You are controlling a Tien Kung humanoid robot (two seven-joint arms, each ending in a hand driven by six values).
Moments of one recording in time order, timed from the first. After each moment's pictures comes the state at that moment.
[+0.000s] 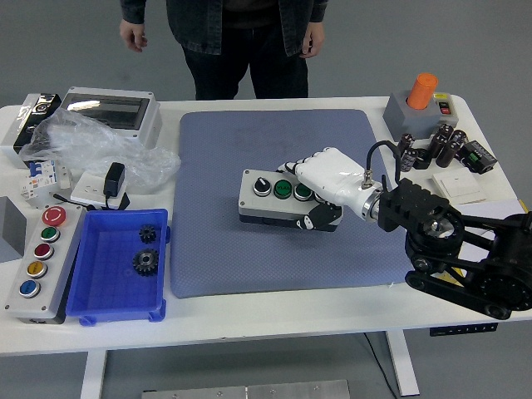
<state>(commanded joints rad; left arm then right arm) 0.06 0.26 -0.30 -0.23 0.03 0.02 0.09 0.87 -0.52 0.20 1.44 -1.97 -0.16 -0.23</state>
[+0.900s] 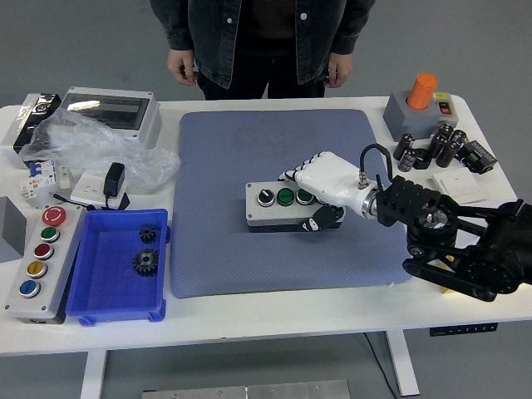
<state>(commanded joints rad) 0.05 0.26 -0.29 -0.23 0.02 0.02 0.08 0.93 -0.45 0.08 1.22 -1.93 -0.24 -0.10</state>
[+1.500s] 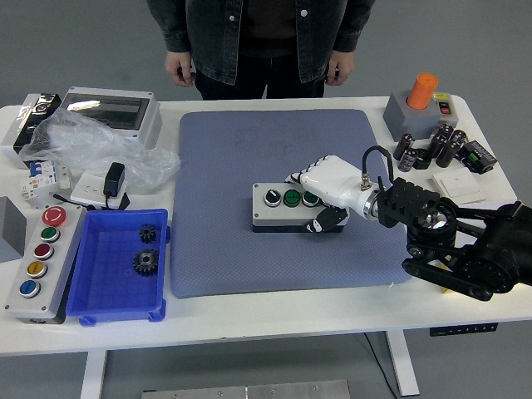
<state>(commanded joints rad) 0.05 0.27 -0.29 -0.23 0.03 0.03 0.07 0.93 -0.44 0.06 1.18 -1.90 -0.23 -0.10</state>
